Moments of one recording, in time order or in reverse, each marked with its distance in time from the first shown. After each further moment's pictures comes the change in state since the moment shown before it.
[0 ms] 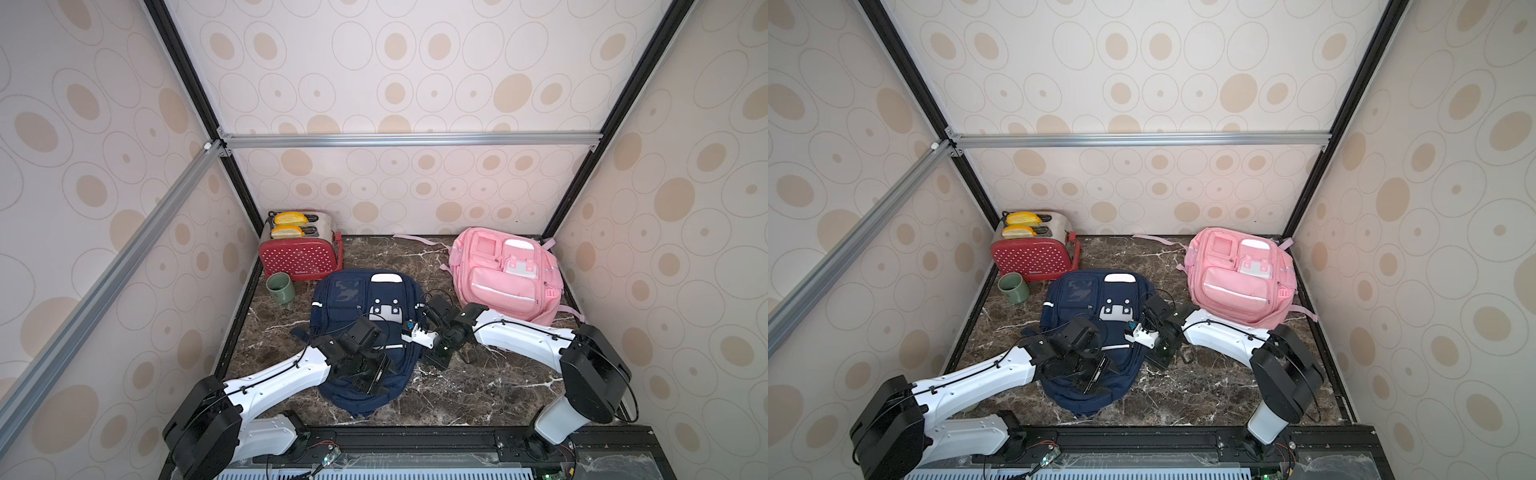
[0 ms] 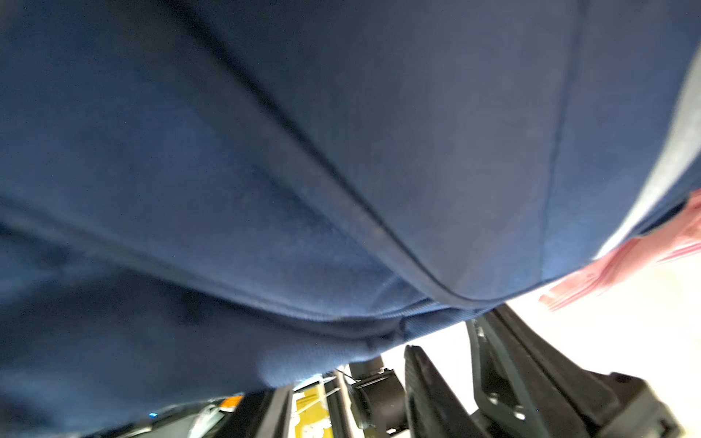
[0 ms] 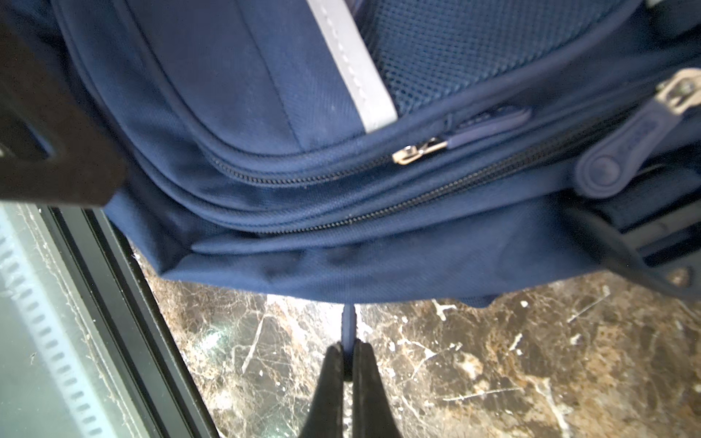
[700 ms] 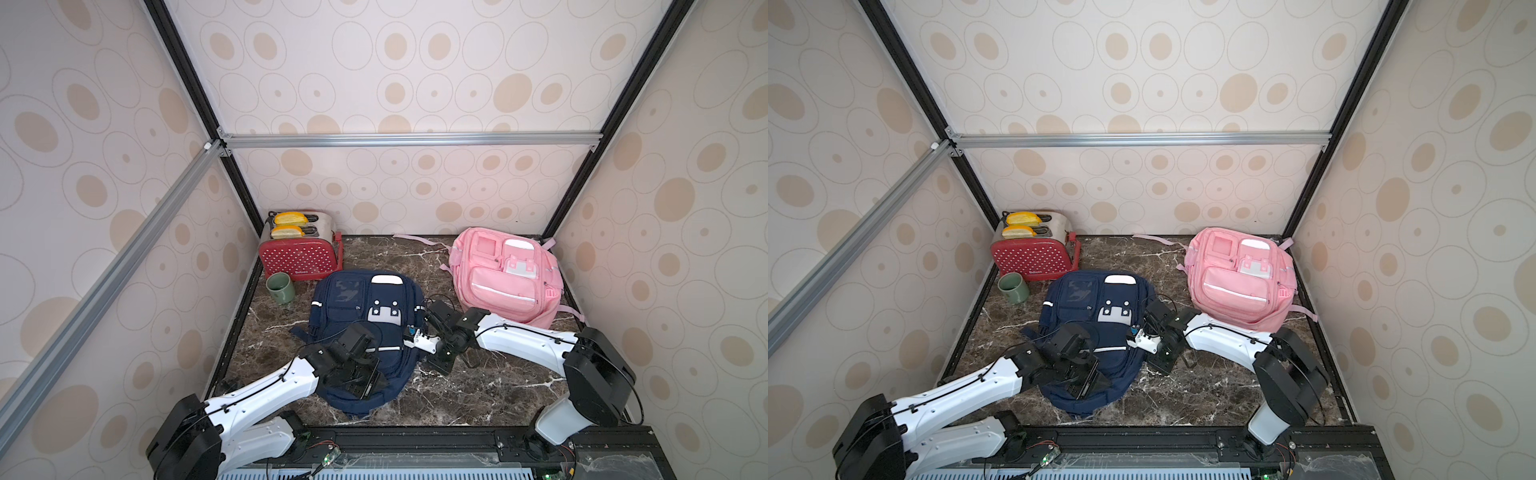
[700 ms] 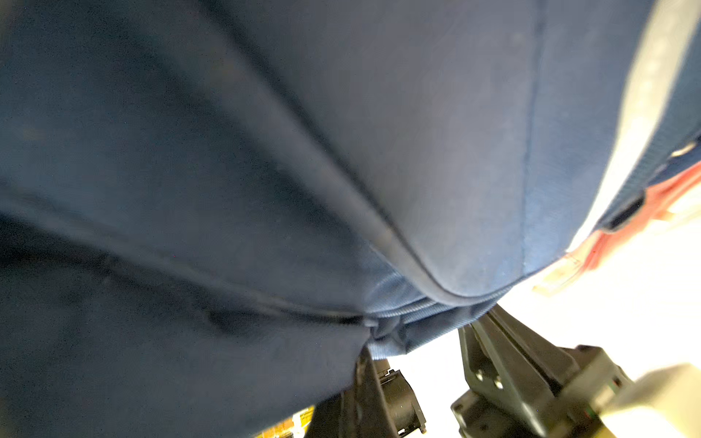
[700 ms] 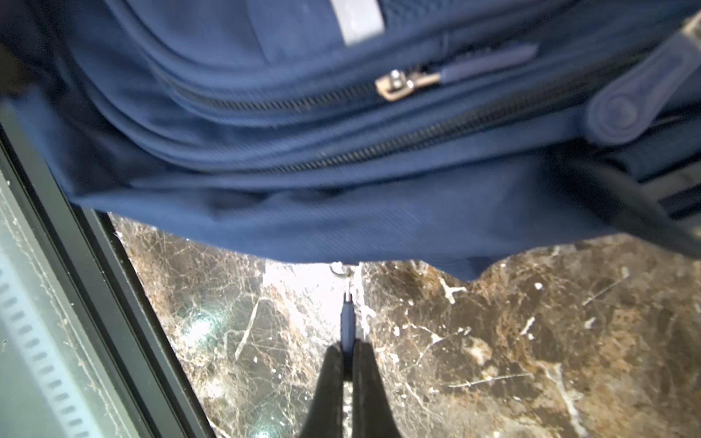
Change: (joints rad) left arm -0.001 -0.175 -0.088 -0.014 -0.067 -0.001; right arm 0.012 -0.027 -0.052 0.004 0.043 -0.023
